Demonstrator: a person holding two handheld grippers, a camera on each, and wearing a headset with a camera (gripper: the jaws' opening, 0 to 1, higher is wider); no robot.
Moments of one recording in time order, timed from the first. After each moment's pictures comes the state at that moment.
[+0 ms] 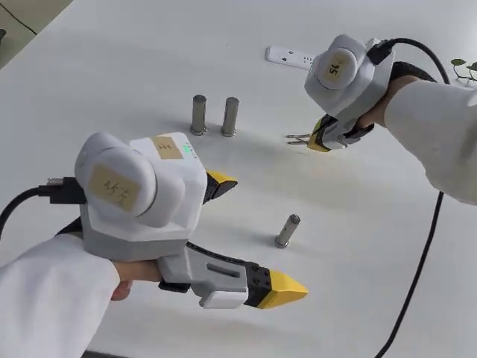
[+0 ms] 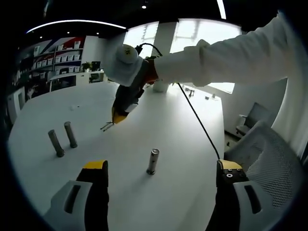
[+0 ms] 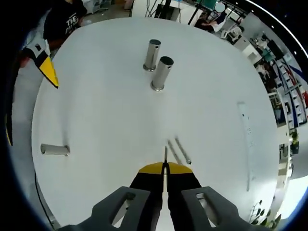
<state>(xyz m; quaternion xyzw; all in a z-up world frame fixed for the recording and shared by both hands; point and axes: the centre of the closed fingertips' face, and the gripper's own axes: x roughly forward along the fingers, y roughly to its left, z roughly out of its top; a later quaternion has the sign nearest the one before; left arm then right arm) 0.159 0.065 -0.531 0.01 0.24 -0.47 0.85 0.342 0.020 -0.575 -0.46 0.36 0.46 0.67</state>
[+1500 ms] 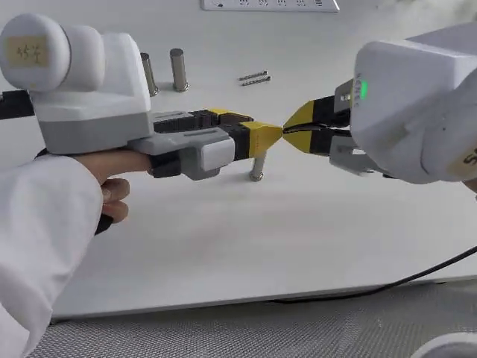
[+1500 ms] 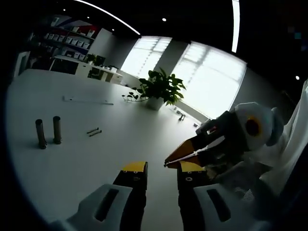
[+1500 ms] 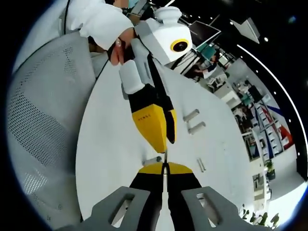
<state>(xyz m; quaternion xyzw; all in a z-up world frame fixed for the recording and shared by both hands) 0.168 0.047 -0.493 -0.15 0.23 -0.49 0.83 0.160 0.031 -0.507 -0.48 0.16 0.47 0.72</state>
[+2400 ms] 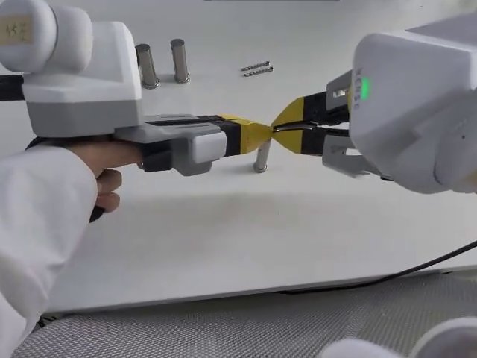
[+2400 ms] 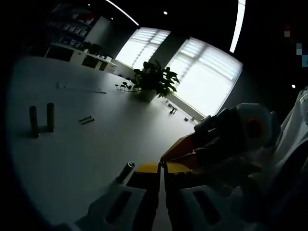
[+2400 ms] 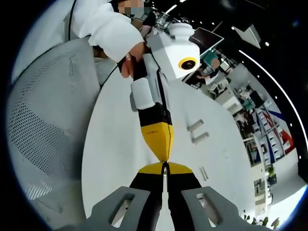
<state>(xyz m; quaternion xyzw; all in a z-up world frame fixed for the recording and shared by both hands) 0.143 0.043 -0.489 -0.17 0.27 -0.52 0.79 0.147 0.051 -0.497 -0.46 0.14 0.49 0.72</state>
